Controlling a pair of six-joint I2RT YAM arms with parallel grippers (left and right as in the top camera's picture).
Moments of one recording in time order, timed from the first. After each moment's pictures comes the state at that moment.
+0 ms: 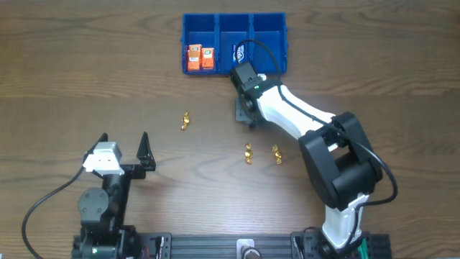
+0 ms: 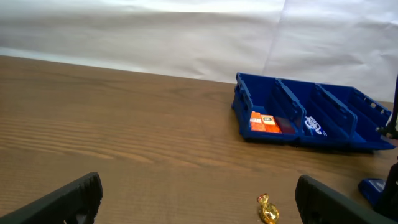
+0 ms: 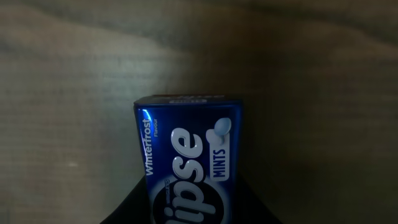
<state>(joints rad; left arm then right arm) -0.04 0.01 0.02 -0.12 0.03 -0.14 0.53 1.99 1.29 -0.65 0.10 0.52</state>
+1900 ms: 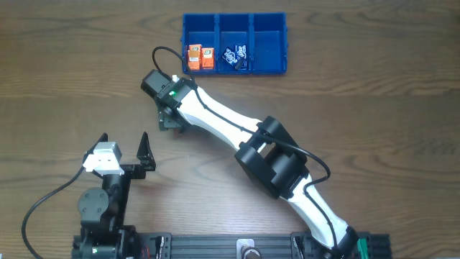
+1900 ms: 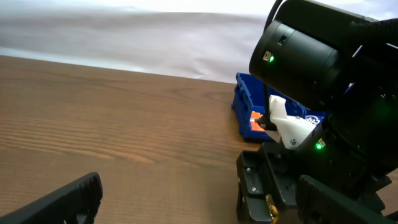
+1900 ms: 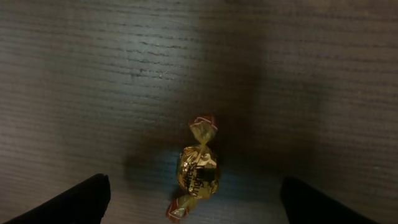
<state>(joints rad) -0.04 0.01 0.02 -0.12 0.03 -0.14 0.87 2.37 1.96 -0.95 0.07 0.79</state>
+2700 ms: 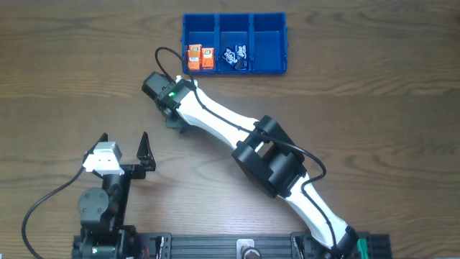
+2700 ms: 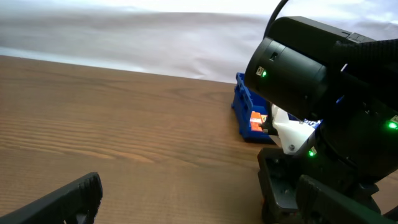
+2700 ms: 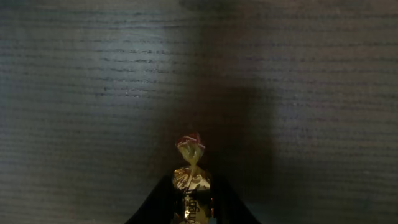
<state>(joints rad) -0.04 0.01 0.02 -0.12 0.03 -0.14 0.87 2.40 1.96 -0.95 0.13 0.84</state>
